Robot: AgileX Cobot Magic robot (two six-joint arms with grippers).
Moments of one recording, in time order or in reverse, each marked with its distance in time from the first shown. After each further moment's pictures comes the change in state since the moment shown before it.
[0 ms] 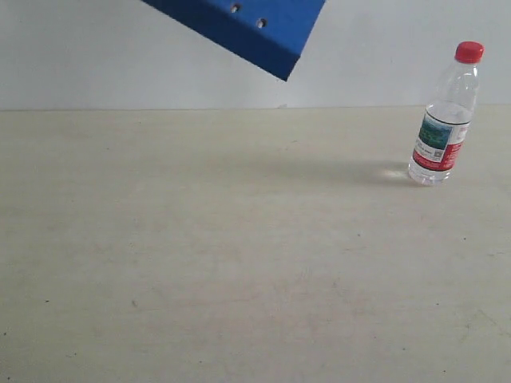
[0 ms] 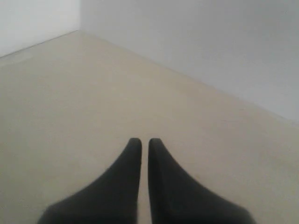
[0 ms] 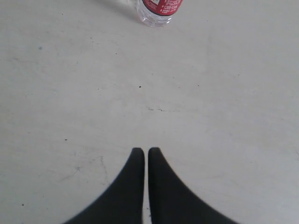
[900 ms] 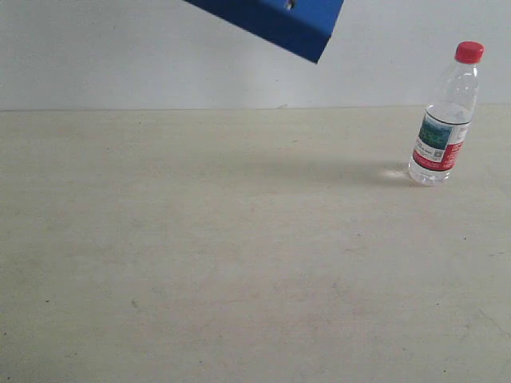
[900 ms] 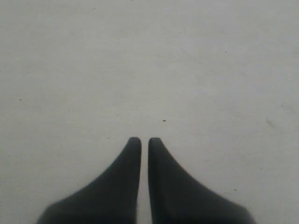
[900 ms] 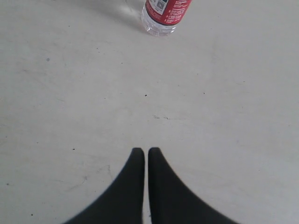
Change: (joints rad) left arm 0.000 0.447 0.014 0.254 0.408 0.070; right arm 0.000 0.000 0.000 0.028 -0.030 0.000
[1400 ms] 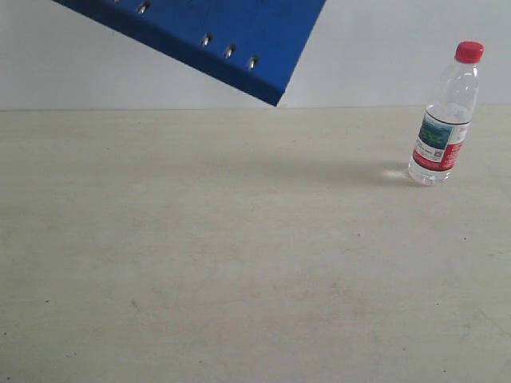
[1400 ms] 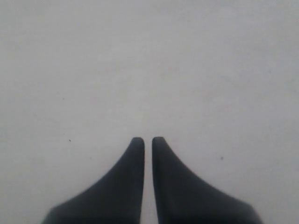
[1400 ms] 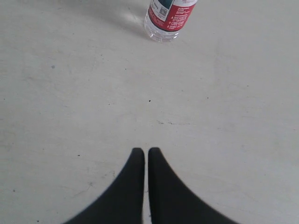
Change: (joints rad) left arm 0.000 0.000 -0.083 0.089 -0.134 0.114; right arm 0.000 0.000 0.000 0.019 -0.018 0.000
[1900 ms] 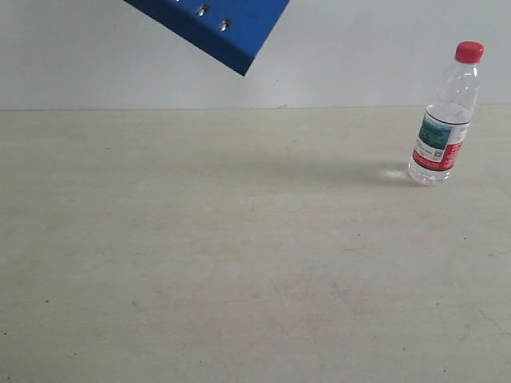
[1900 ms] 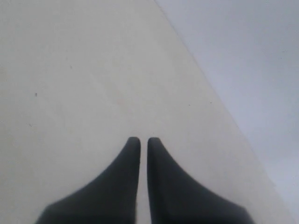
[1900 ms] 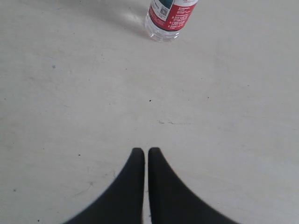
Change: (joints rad) left arm 0.000 0.000 -0.090 -0.125 -0.130 -1.035; right arm 0.000 0.000 0.000 0.004 -0.001 0.000
